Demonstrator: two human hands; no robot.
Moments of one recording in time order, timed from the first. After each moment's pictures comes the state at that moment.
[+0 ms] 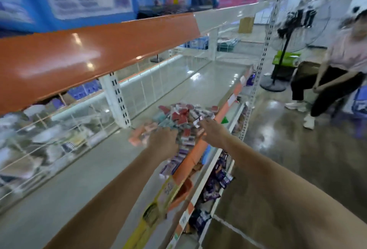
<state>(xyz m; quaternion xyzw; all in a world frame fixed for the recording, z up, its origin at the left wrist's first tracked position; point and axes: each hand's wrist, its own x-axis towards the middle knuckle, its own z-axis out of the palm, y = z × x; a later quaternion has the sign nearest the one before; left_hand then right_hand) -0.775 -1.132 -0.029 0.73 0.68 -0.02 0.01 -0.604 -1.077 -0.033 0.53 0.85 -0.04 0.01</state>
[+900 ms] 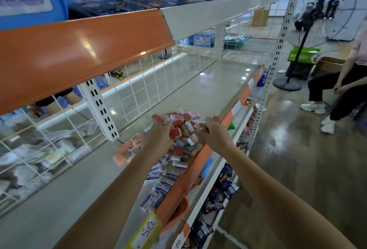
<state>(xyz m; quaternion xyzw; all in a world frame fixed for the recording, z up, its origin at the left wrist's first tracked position) -0.768 -1.050 -0.035 0.70 0.70 0.13 -0.03 -0.588 -1.009 -0.047 0.55 0.76 -0.23 -0.26</state>
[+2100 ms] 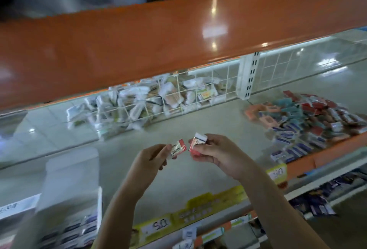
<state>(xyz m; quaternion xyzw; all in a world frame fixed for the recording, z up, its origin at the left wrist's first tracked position) -0.924 -1.444 -0.025 0.34 0.78 0.50 0.20 -0.802 -1.286 -0.023 0.17 0.59 -0.78 -0.12</state>
